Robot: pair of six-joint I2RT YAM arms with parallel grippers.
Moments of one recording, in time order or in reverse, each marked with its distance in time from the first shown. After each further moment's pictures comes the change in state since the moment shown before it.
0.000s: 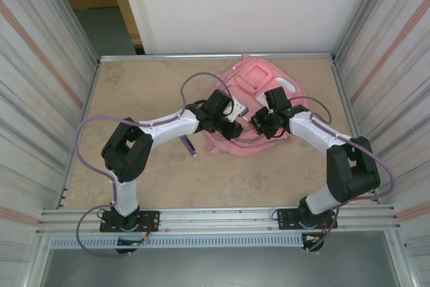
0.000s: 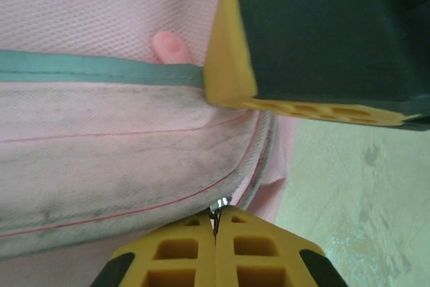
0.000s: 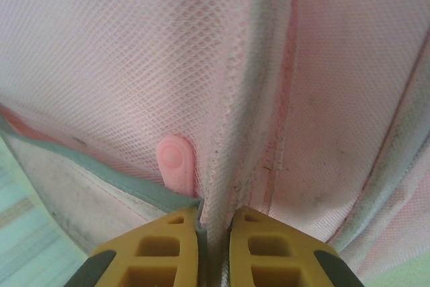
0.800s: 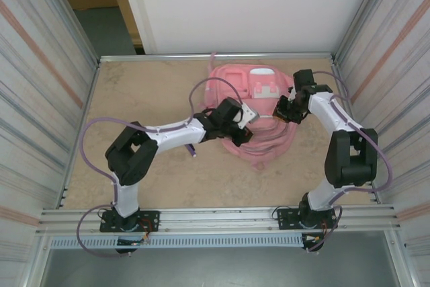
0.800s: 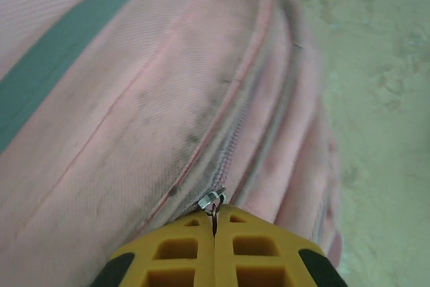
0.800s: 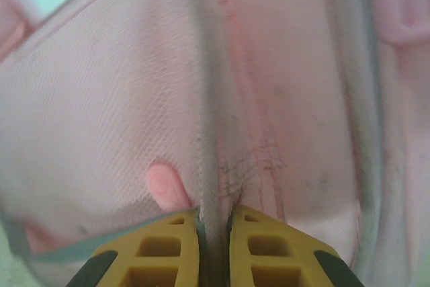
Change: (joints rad) left arm -0.138 0.008 -0.040 0.173 -0.049 -0.032; right arm -0.282 0.130 0.262 -0.327 -0.051 -0.734
